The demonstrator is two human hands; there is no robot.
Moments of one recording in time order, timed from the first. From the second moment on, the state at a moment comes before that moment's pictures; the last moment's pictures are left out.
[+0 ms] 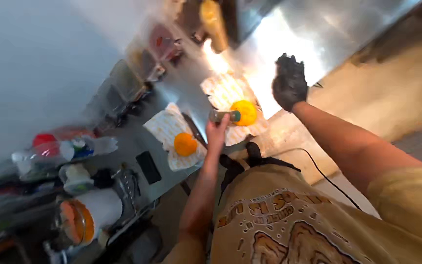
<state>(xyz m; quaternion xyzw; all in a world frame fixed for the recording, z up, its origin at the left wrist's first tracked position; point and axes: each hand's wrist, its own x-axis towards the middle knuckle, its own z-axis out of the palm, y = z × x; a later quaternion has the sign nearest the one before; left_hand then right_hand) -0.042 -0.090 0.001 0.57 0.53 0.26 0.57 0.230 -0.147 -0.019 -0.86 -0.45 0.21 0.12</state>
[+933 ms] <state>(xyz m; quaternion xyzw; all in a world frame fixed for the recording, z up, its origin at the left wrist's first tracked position) -0.258 -0.112 0.016 0.59 0.68 0.28 0.34 0.154 -0.146 0.054 -0.87 -0.45 0.16 0.11</state>
